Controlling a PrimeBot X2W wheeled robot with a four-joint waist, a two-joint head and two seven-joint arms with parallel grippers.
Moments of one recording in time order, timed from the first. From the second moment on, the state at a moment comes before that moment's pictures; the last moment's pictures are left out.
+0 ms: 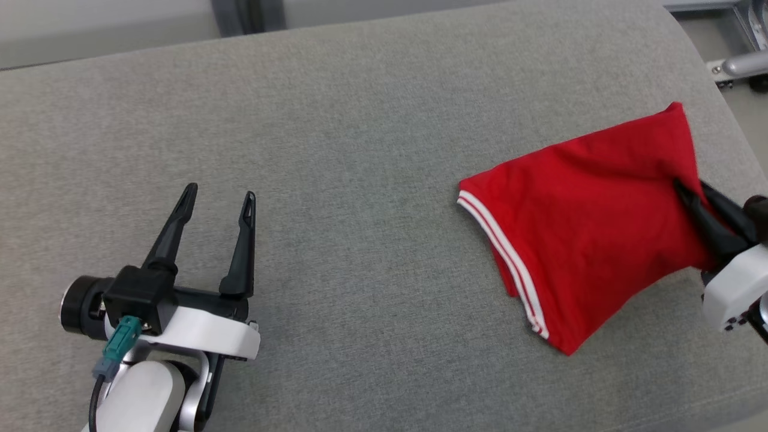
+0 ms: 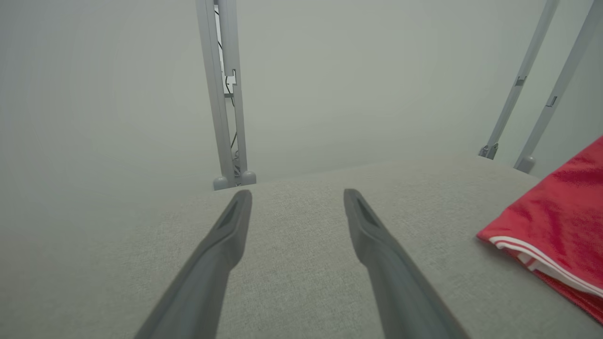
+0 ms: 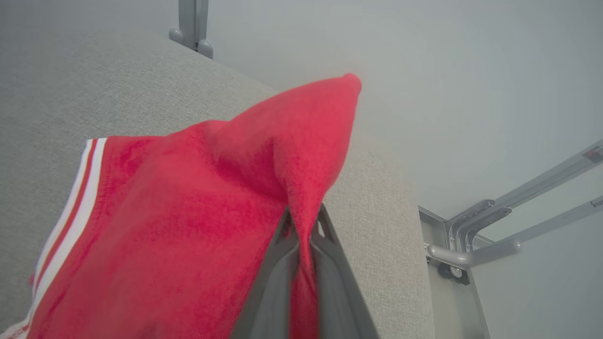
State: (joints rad) left arm -0.23 0.34 -0.40 -0.02 -0.40 0.25 -0.20; right arm -0.31 -0.59 0.27 0.07 0.29 0.13 0.10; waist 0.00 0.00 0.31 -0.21
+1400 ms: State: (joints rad) left arm -0.30 0.39 -0.40 -0.05 -0.38 0.28 -0.18; right arm -0.42 -0.16 -0.04 0.14 0.12 0.13 -0.26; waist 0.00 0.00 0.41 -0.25
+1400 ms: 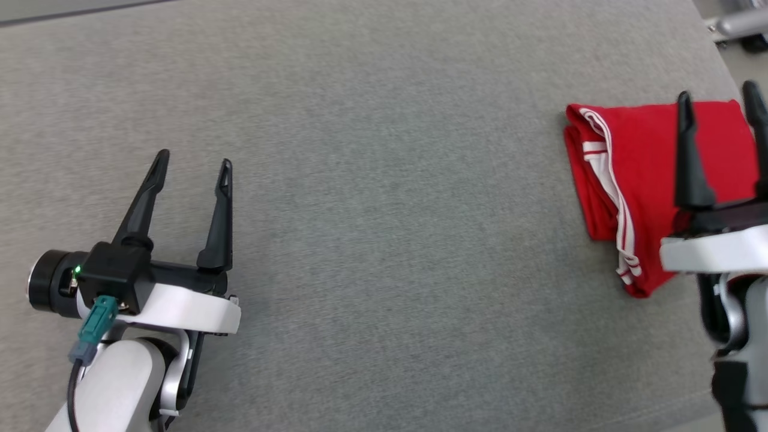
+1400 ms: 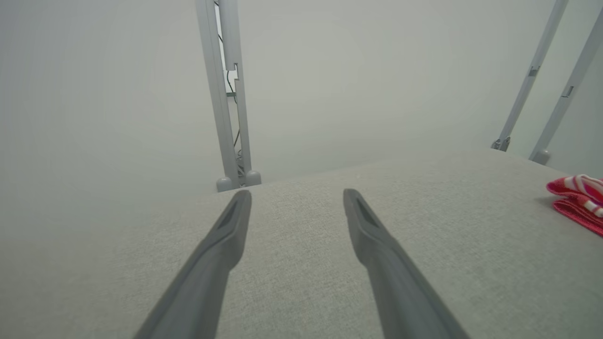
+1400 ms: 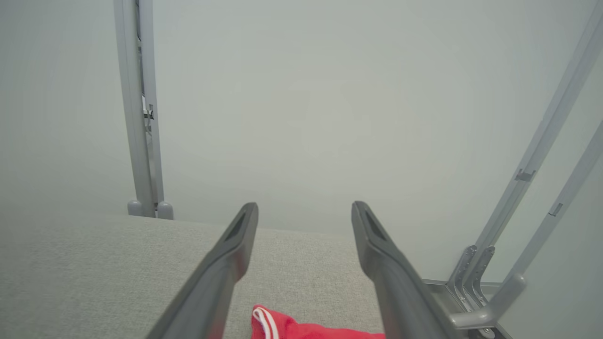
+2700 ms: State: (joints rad) left arm -0.02 0.33 -0.33 0.04 -0.43 0.28 -0.26; right arm 0.05 -0.05 -0.04 -0.04 0.12 0.13 -0.09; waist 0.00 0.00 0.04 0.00
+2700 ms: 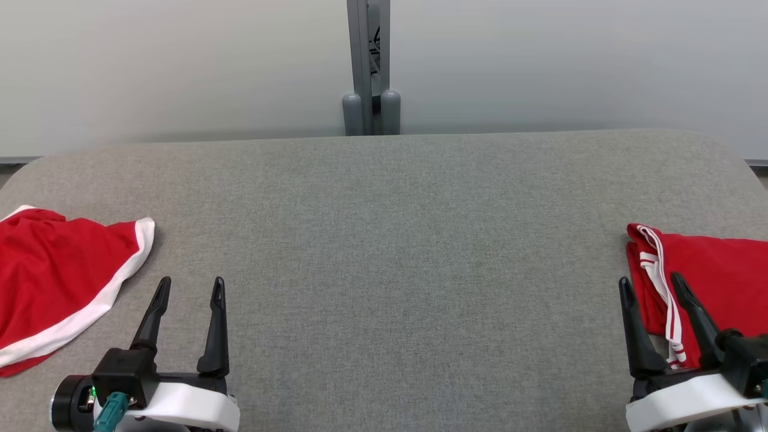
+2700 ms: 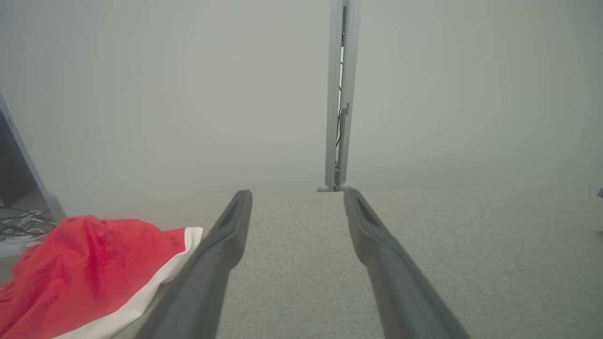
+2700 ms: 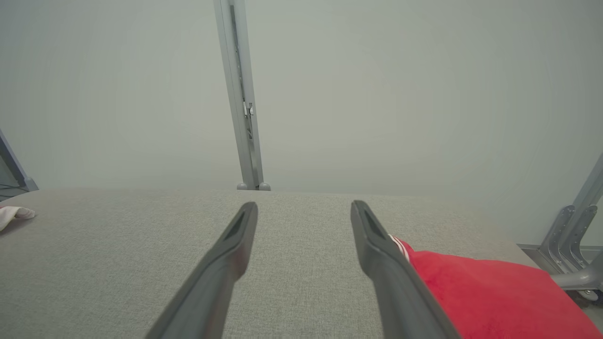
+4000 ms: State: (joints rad) left arm -0.05 0.27 -0.23 0.06 -0.39 0.26 -0.26; right arm 0.05 -0.05 -0.04 -0.04 0.15 0.13 -0.07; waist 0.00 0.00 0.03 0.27
